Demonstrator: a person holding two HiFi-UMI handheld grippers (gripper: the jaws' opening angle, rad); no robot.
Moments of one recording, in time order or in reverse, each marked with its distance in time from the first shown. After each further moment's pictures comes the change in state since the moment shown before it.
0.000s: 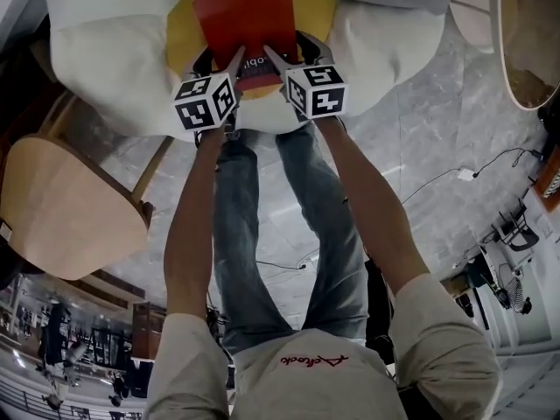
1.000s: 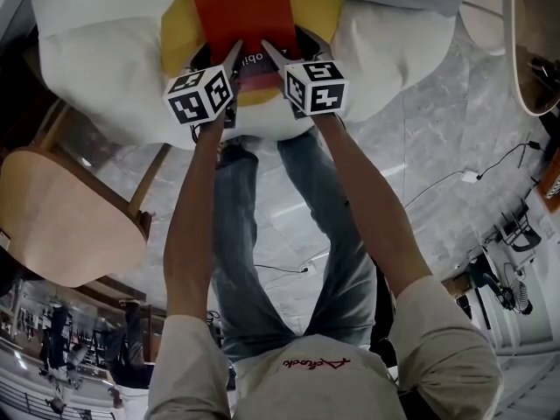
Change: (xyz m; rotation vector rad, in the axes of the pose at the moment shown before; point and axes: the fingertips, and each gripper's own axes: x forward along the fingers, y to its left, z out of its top) left arm 0.030 0.017 -0.004 -0.067 0.001 -0.009; right arm 0.026 -0.016 -0.007 0.038 -0.025 -0.011
